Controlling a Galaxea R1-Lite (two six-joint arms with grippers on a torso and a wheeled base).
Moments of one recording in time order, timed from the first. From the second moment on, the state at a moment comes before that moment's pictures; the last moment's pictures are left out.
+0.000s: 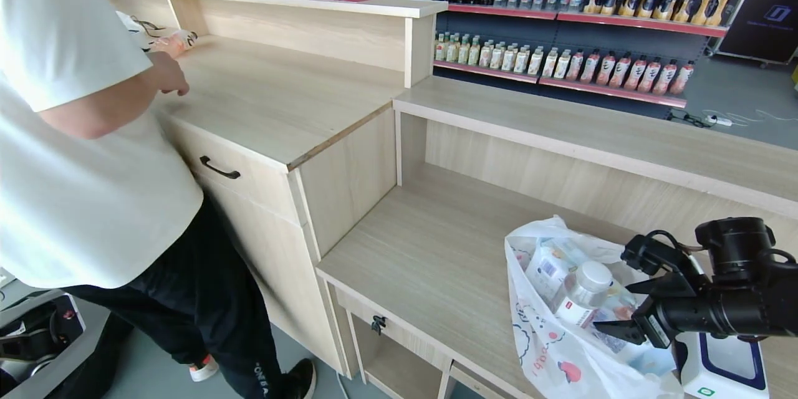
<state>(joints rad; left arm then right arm) 0.00 0.00 0.00 0.03 0.08 0.07 -0.09 1.81 -0.56 -0.38 0.36 -0.67</state>
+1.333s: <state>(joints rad) 0.01 0.00 0.00 0.04 0.08 0.07 -0.20 1.20 -0.65 -0.24 0.26 -0.60</state>
